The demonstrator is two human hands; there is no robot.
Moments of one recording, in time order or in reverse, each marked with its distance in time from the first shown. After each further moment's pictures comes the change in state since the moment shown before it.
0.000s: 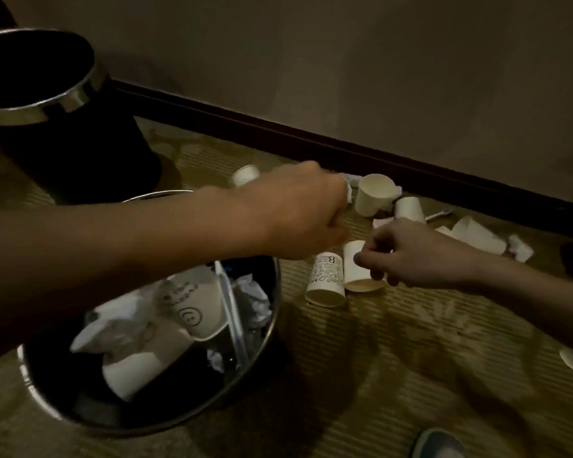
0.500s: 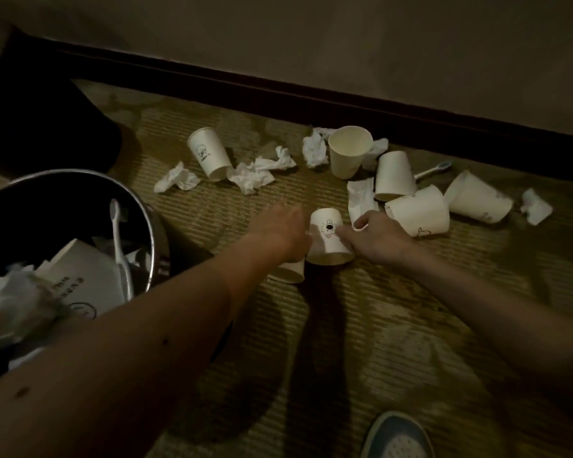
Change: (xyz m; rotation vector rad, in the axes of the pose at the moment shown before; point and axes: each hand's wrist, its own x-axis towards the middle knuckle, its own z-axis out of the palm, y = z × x) left_hand 0.105 0.028 0.154 -0.125 -0.357 -0.559; right_hand 0.074 0.130 0.040 0.201 0.108 0.281
